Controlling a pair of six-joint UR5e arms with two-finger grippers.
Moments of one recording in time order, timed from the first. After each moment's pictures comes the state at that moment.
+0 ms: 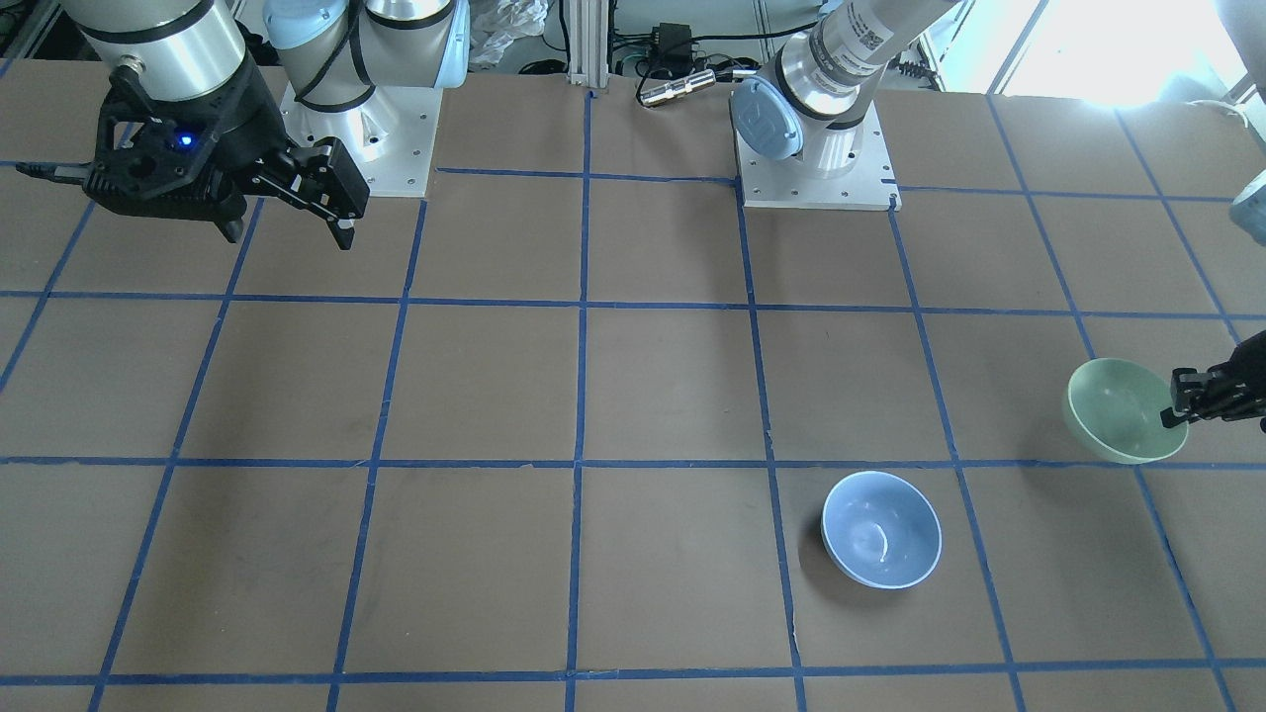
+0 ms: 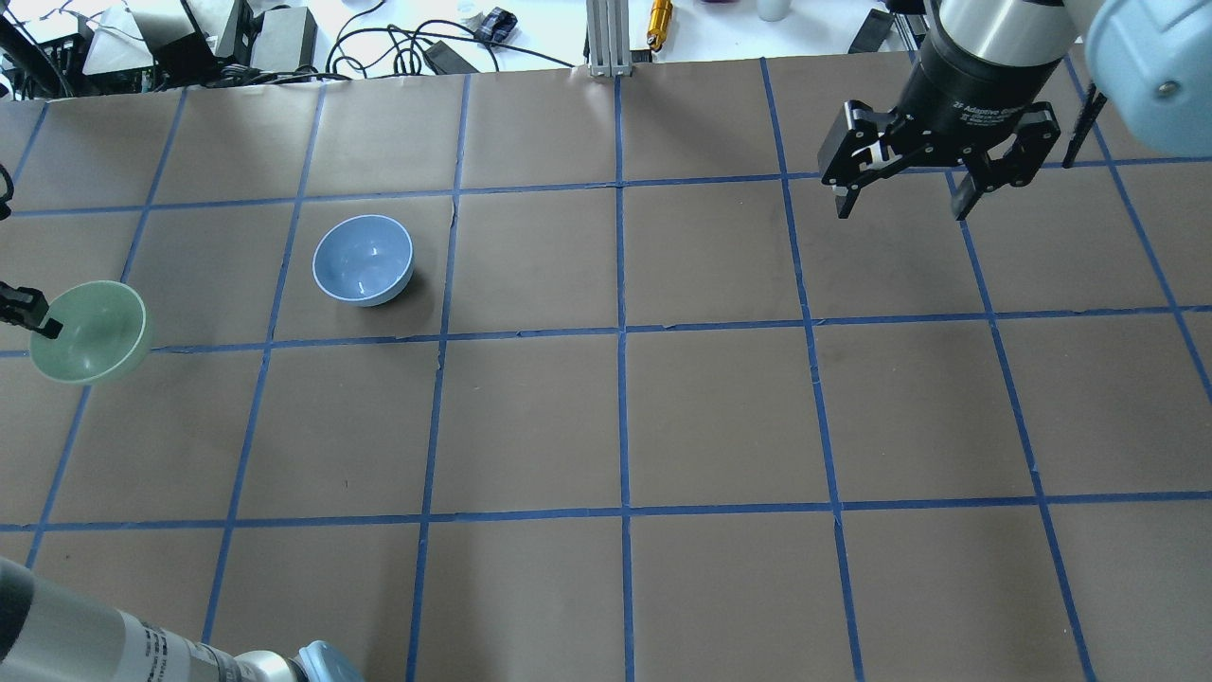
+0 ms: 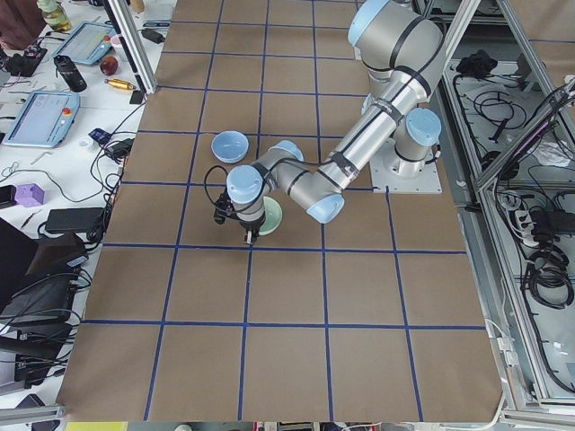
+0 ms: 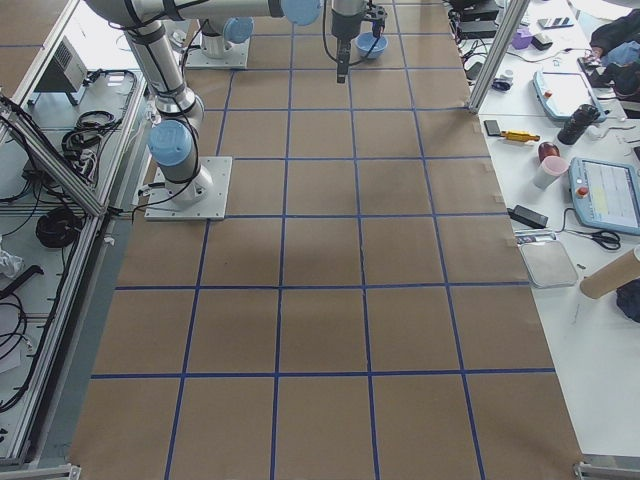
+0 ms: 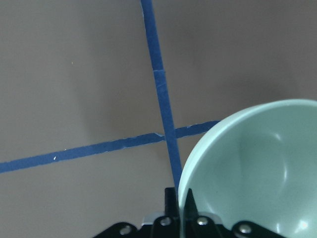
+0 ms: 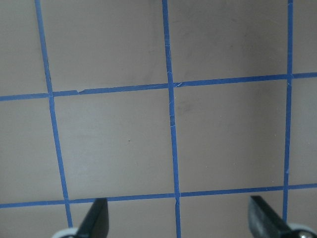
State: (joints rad) left arm -0.85 -1.98 -1.59 -1.21 1.55 0.89; right arm 1.57 -1.57 1.53 -1.51 -1.56 0.06
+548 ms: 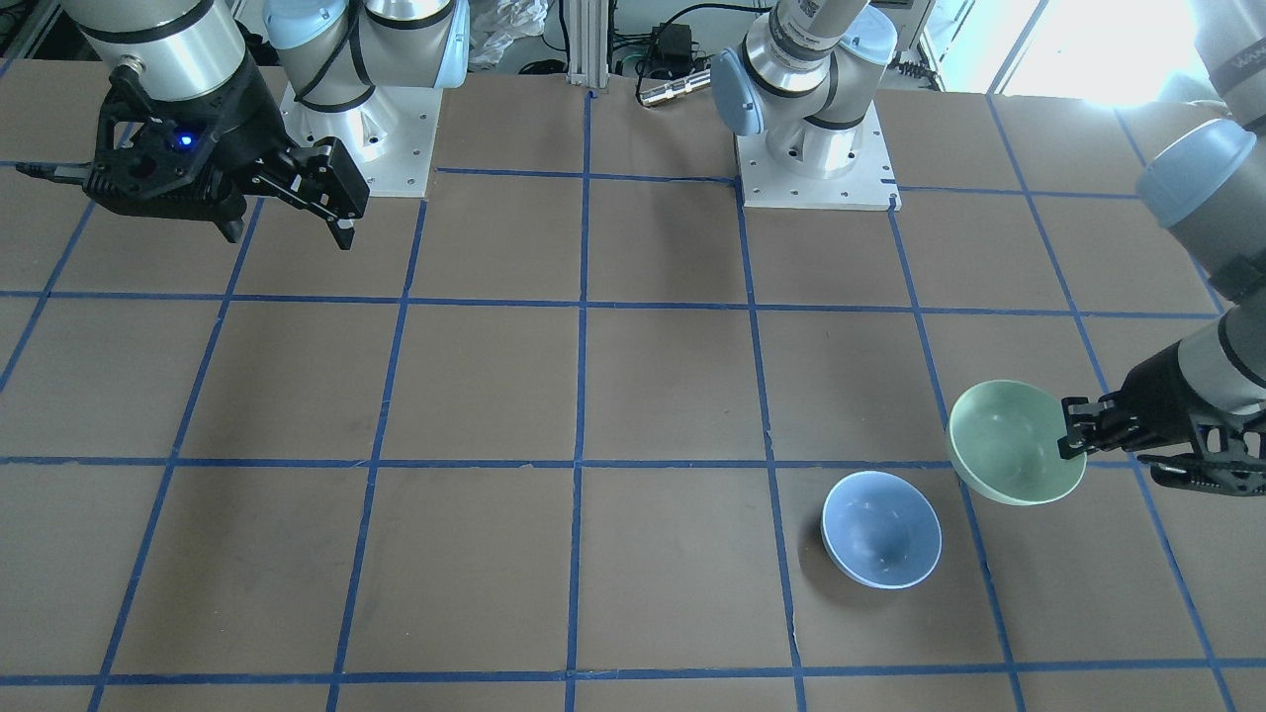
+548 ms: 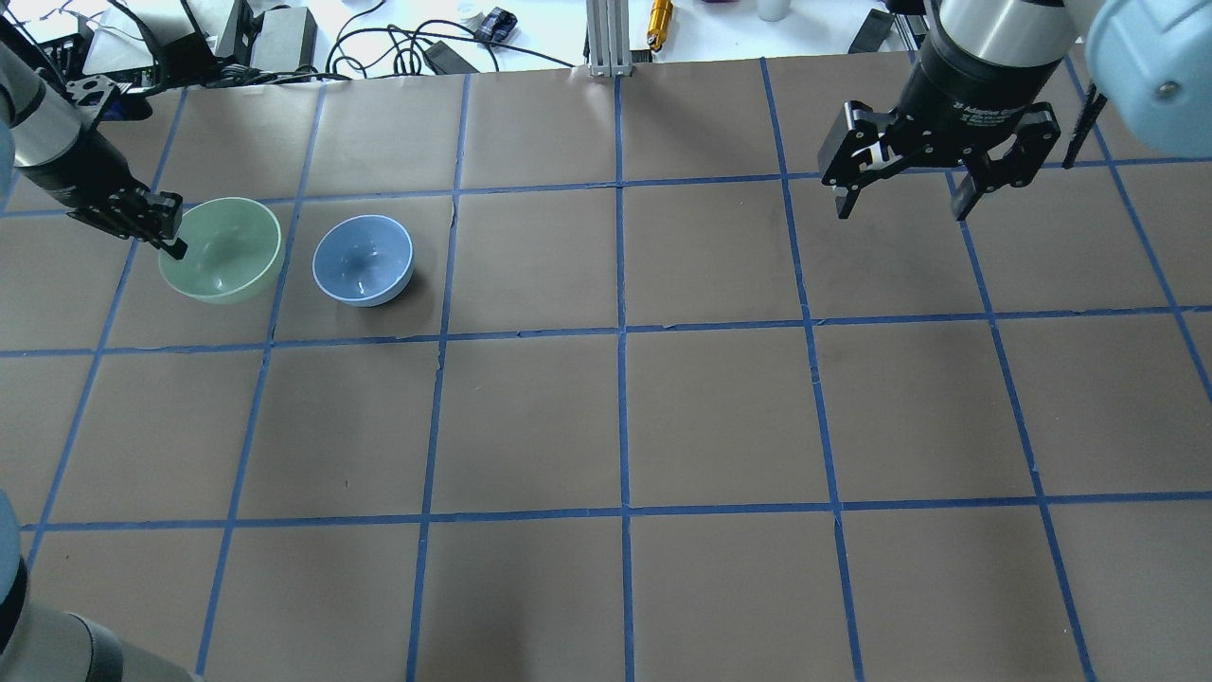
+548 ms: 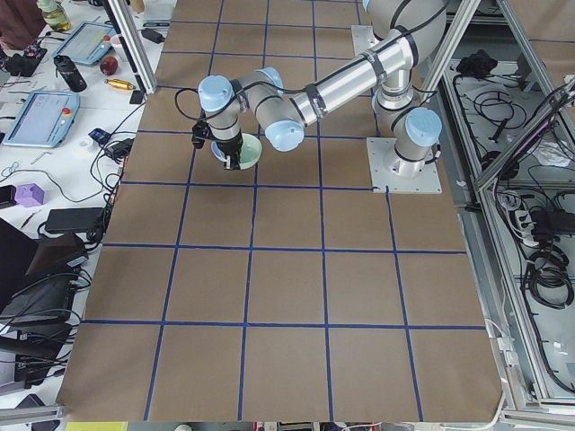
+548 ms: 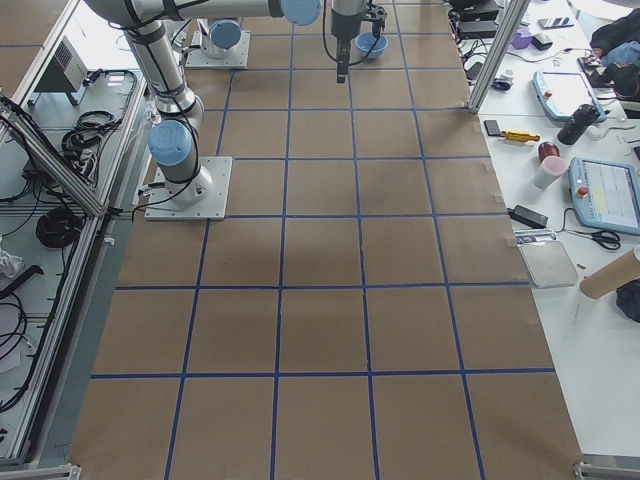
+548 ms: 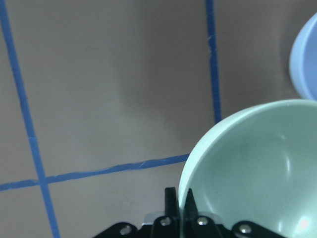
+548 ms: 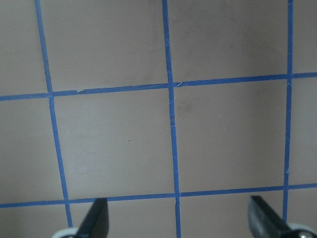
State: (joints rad) left arm -1.14 -1.92 -1.54 -1.32 1.54 0.51; right arm 1.57 -1.57 1.53 -1.51 -1.56 0.06
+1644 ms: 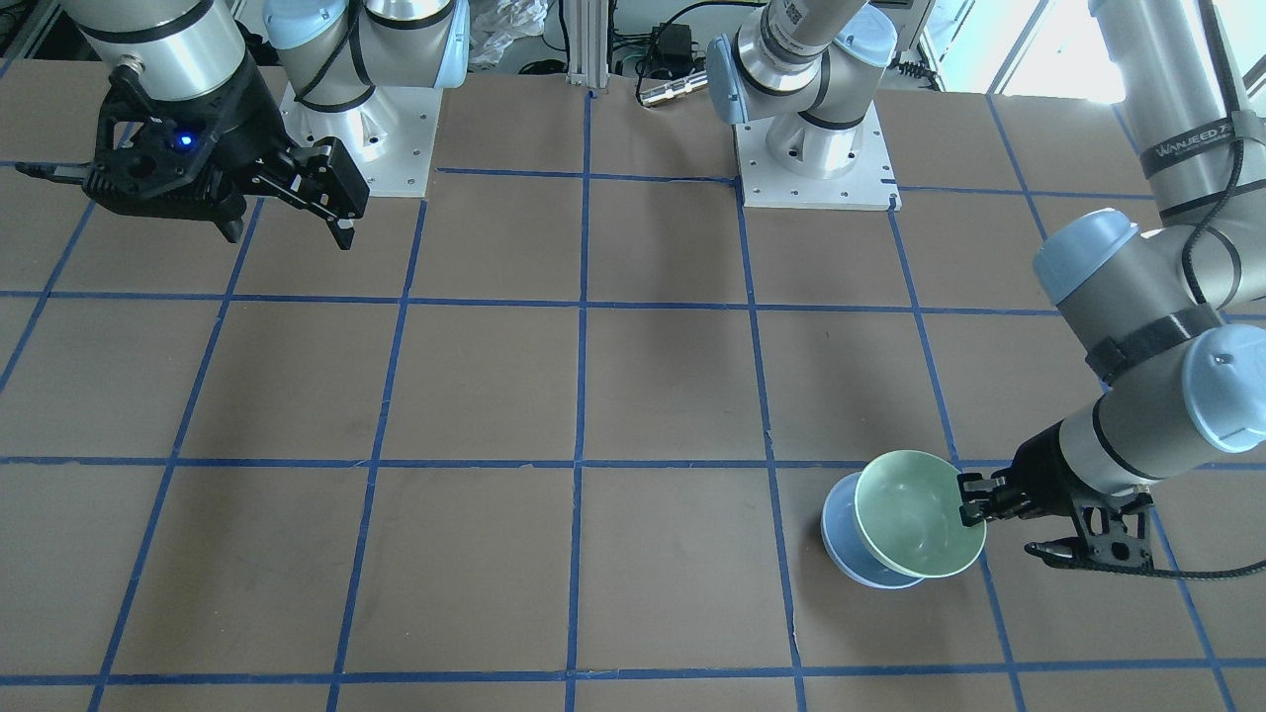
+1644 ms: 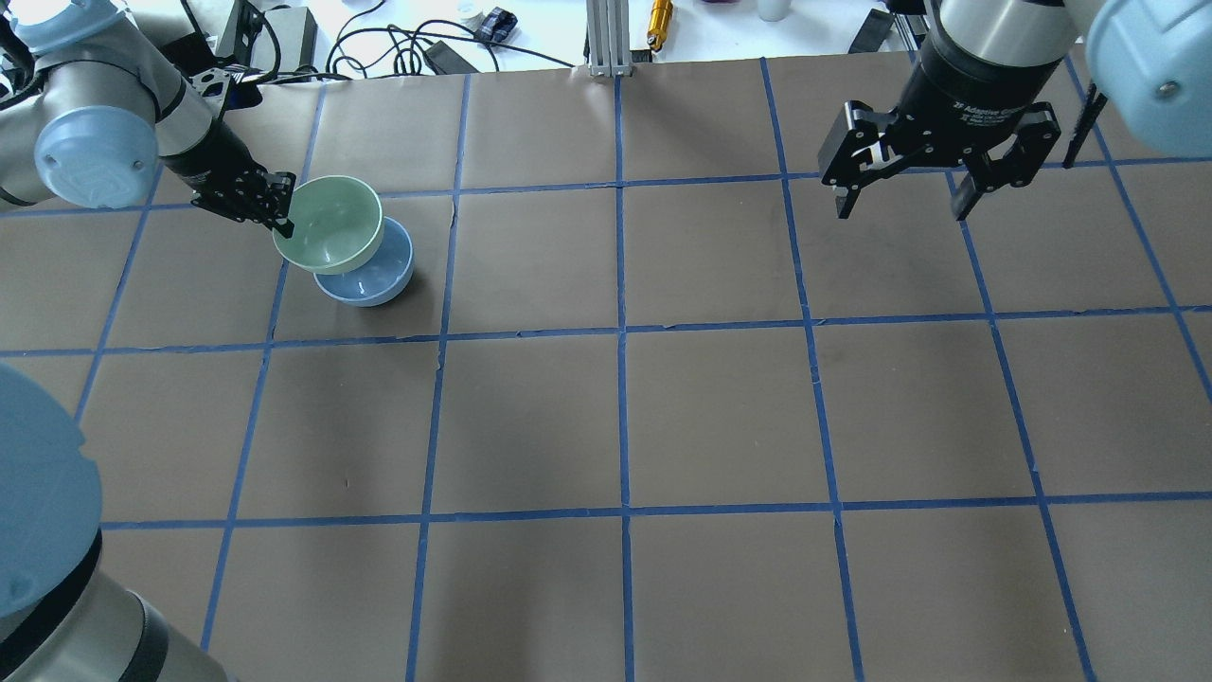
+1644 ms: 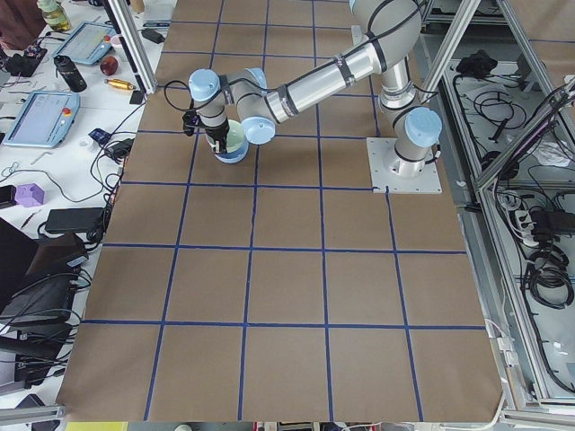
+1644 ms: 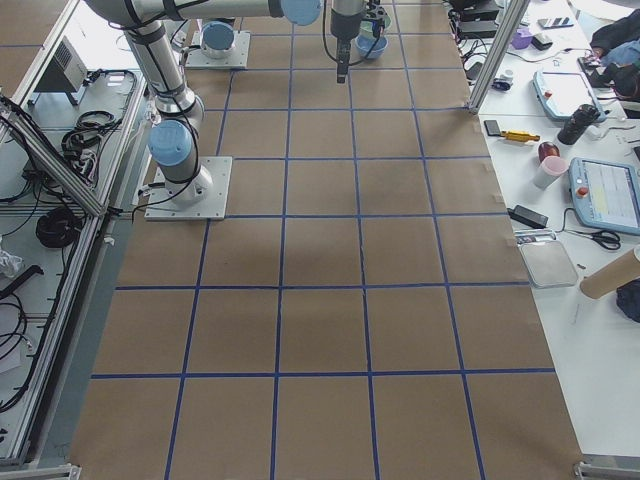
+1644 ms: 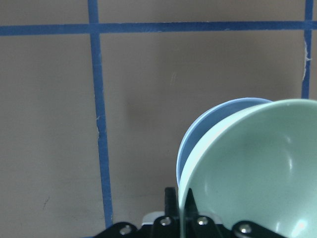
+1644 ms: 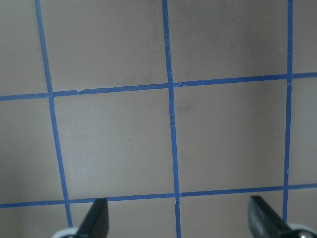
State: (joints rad) left arm -1.27 -2.04 -1.53 -1.19 1.47 0.34; right arm 1.57 -1.57 1.53 -1.51 -1.56 0.06
